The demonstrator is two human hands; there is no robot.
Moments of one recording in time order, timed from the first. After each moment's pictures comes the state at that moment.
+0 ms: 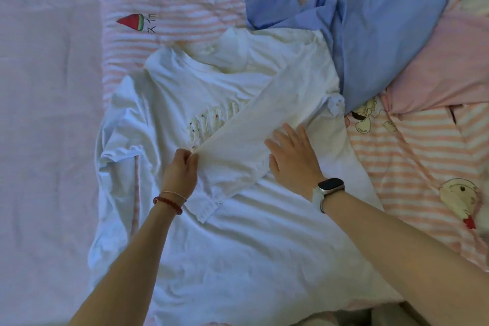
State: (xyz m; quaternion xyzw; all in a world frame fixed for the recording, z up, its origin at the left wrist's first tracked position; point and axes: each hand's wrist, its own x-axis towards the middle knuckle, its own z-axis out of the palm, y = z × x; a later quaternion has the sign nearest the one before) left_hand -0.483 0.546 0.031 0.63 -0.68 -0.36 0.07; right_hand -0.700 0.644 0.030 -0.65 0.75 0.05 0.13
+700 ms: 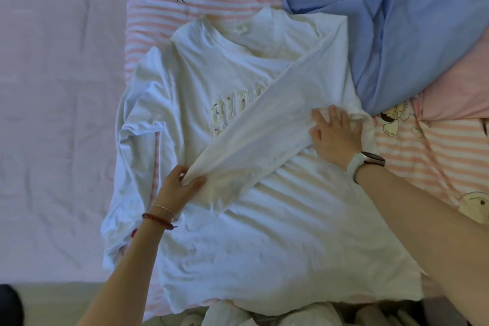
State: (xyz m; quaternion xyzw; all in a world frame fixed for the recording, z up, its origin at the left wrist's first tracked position) left_hand -0.409 0.576 0.034 0.66 -0.54 -0.52 0.04; right_hand -0.740 0.618 0.018 -0.47 0.82 0.14 0.28
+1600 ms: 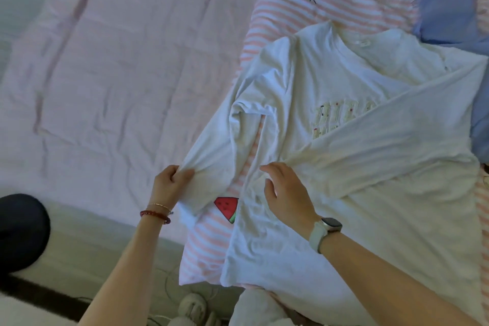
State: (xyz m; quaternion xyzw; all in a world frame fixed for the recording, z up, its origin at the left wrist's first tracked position) left_hand -0.218 0.587 0.040 0.77 -0.37 -0.48 0.18; right_hand -0.461 0.625 0.044 -0.66 0.64 -0.16 0.36
